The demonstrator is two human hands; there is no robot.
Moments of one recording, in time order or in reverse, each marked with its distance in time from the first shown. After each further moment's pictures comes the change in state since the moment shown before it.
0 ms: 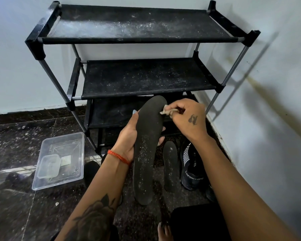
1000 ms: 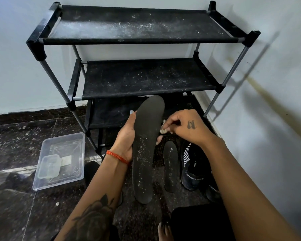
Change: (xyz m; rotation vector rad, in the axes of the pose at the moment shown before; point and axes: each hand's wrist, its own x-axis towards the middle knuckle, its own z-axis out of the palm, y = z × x) left_hand -0.006 0.004 0.001 0.015 0.056 0.021; right_hand -0.001 0.008 -0.013 -0.129 -0.488 -0.016
